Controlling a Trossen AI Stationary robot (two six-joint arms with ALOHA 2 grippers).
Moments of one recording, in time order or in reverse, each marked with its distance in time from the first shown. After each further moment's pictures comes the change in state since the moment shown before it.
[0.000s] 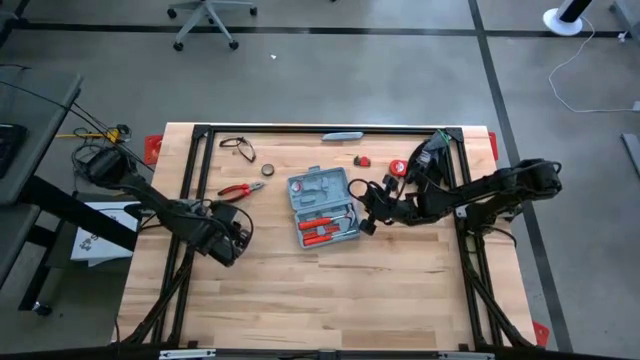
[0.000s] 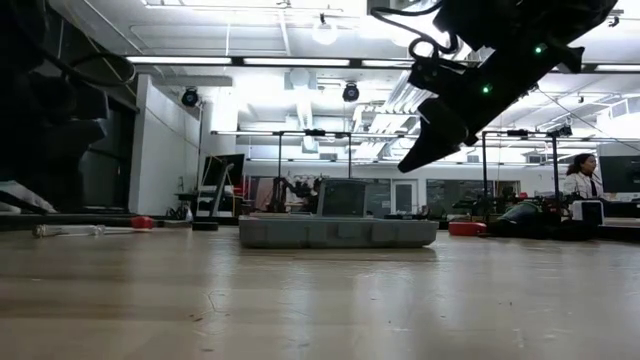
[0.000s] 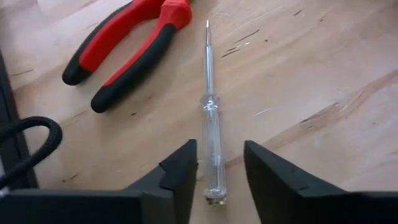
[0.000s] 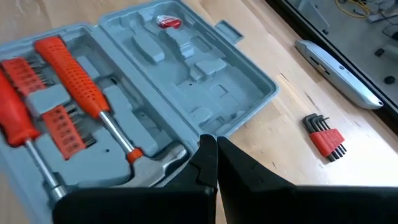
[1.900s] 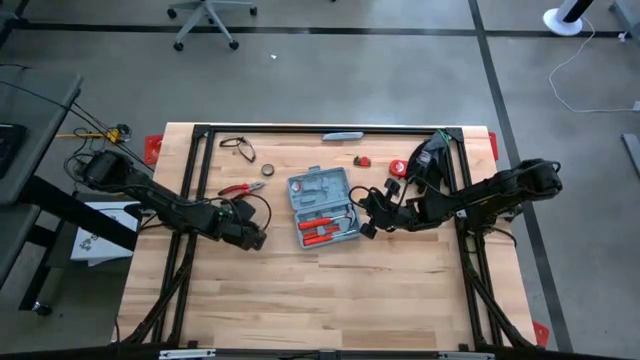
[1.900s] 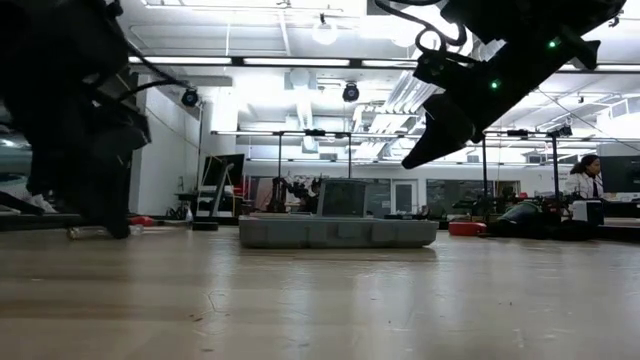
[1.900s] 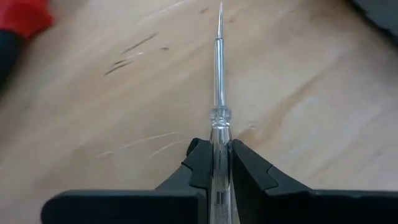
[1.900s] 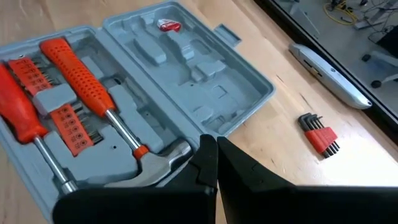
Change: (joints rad) left arm 0.223 0.004 -0.111 0.554 0.133 0.439; right arm 0.067 0.000 0.000 -0.017 0.081 0.041
